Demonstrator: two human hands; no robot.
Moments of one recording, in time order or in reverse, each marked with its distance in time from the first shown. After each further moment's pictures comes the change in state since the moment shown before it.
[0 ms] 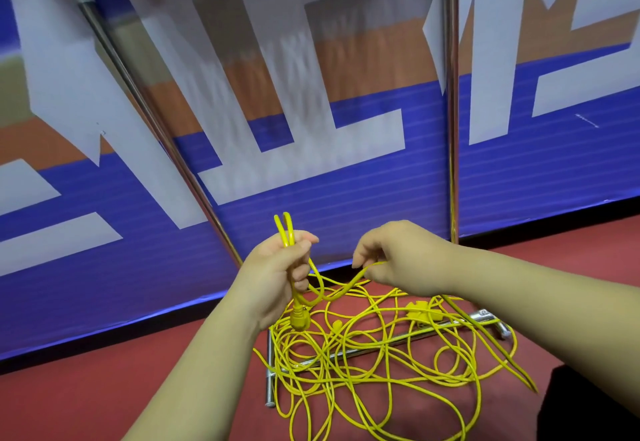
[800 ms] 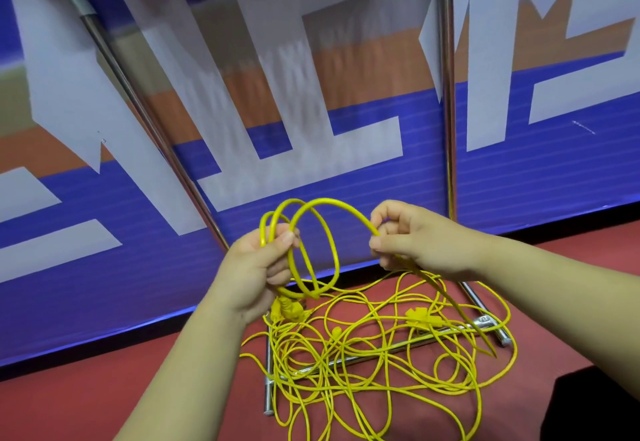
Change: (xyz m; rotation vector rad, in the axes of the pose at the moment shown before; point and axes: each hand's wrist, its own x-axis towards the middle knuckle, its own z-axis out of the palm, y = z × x) left_hand 0.007 0.019 -0.009 -0.085 -0.062 0.125; right_hand -0.005 0.014 -0.025 0.909 -0.014 0.117
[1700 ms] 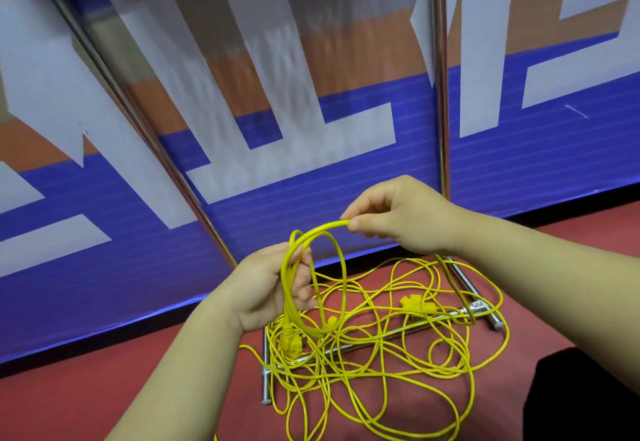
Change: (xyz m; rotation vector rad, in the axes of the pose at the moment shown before) left_hand -0.012 -0.010 0.012 0.031 -0.121 -0.450; right_hand 0.013 -0.011 0.001 -0.427 0.135 -0.234
